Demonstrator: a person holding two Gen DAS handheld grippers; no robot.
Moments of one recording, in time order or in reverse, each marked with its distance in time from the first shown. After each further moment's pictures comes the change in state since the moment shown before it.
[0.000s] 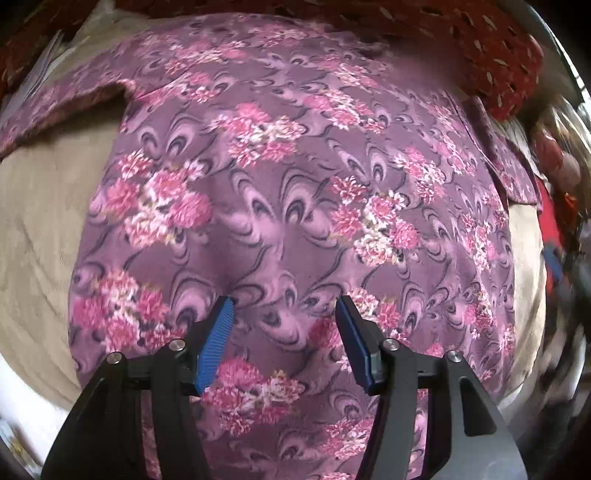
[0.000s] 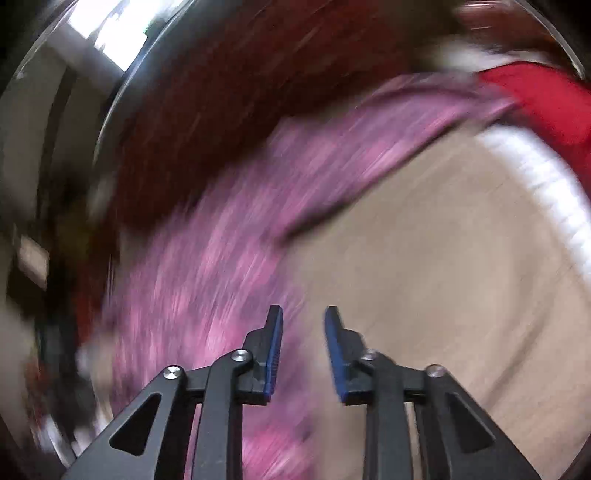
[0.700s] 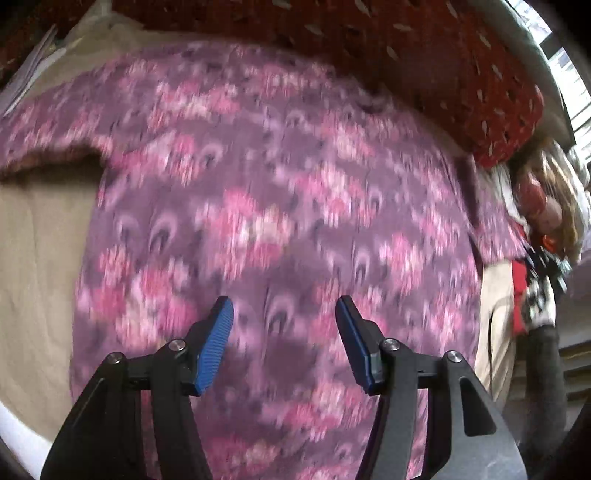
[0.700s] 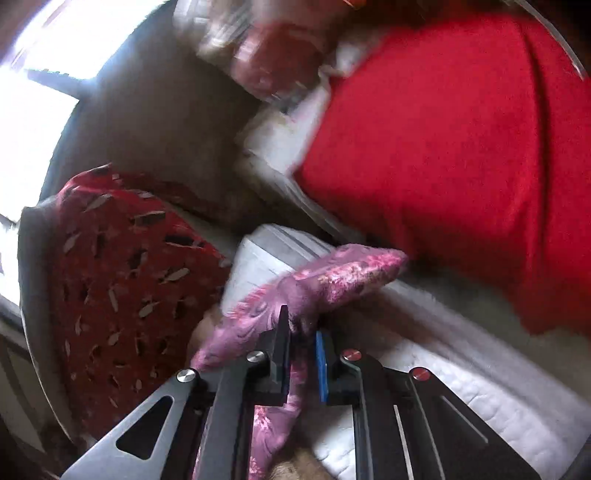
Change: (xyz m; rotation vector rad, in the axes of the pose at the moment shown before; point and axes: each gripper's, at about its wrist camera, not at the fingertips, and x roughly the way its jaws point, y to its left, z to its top) left arm -0.006 0.017 0.070 -0.085 -0.071 -0.116; right arm 0.028 -0.167 0.165 0.533 -0.341 -0.137
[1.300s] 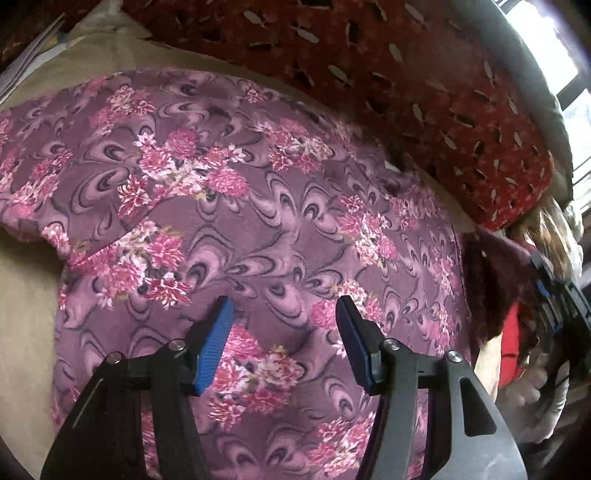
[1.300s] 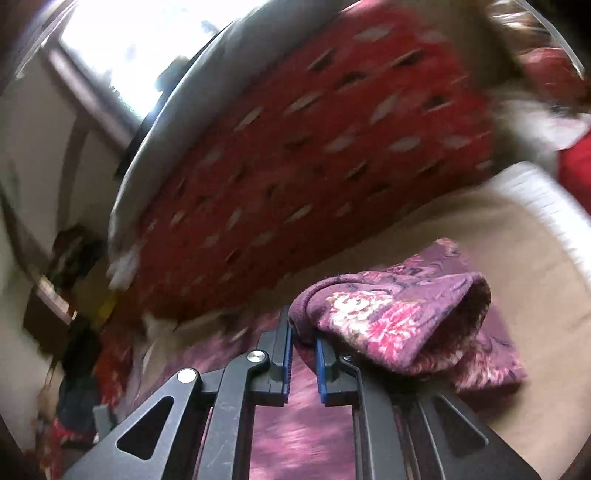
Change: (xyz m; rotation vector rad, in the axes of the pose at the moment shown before) left arm 0.029 0.028 0.053 -0.089 -0.103 -0.089; right arm -0.016 0.230 -0.218 -0.588 0.288 0.335
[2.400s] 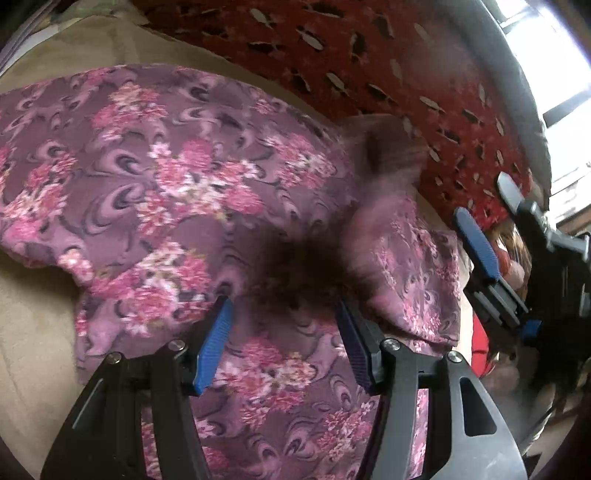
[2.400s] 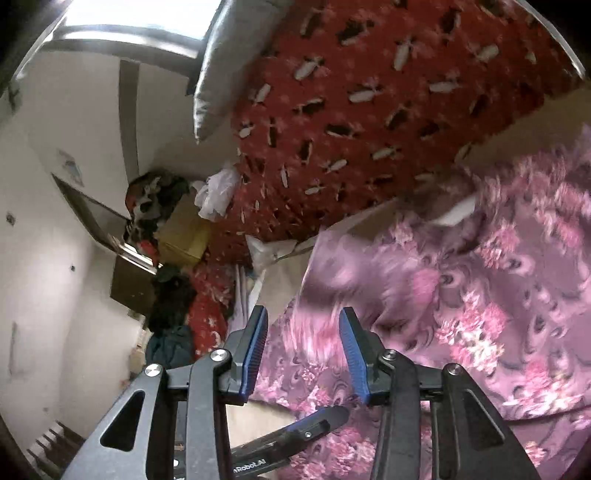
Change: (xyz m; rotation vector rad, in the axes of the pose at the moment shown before) left arm -0.014 0.021 0.018 -0.024 0.048 -0.125; right arm 0.100 0.132 -0.068 0.069 0.259 0.367
